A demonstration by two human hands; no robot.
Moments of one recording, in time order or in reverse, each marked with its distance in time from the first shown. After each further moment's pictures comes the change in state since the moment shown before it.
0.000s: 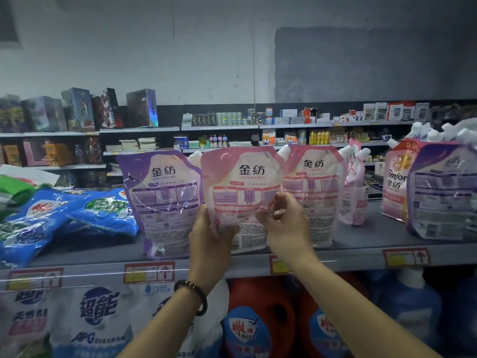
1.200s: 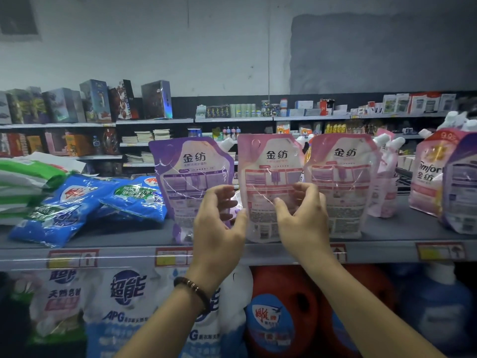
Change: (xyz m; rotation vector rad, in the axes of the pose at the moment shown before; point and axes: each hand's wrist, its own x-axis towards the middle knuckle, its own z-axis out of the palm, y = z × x) left_hand -0.018 0.033 -0.053 0.137 0.031 0.204; right_hand -0.028 -0.019 0.029 -0.080 0.118 -0.043
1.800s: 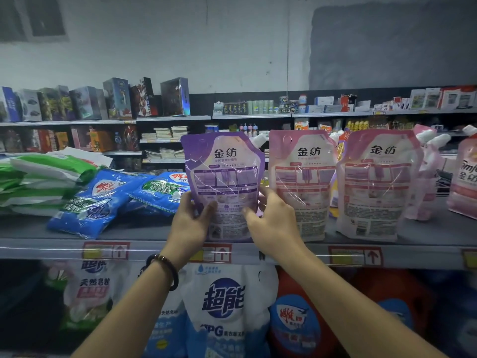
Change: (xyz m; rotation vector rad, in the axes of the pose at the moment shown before) left_hand 0.043 -0.076 -0.084 -0.118 -0.046 -0.376; right_hand -0.018 -0.033 0.079 0.038 -0.396 -0.069
